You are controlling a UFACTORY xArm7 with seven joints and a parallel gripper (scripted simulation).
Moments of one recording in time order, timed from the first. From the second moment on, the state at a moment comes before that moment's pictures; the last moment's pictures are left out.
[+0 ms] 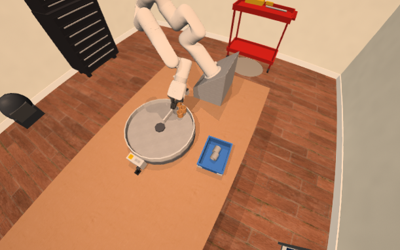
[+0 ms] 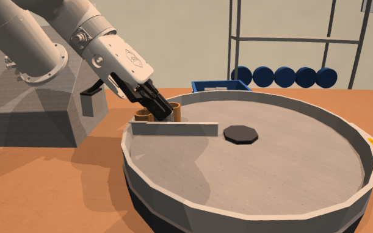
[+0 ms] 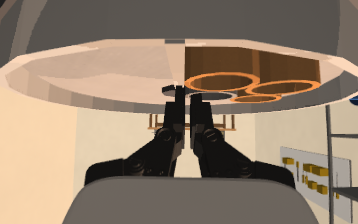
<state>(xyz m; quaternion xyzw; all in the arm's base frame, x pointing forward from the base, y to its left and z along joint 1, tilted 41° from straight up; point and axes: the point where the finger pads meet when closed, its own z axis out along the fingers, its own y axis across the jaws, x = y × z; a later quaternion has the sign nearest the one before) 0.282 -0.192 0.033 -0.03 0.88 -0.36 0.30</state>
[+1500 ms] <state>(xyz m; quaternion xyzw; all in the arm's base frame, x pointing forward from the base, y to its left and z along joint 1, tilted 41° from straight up) 0.289 -0.153 0.075 -0.03 0.88 -0.36 0.31</state>
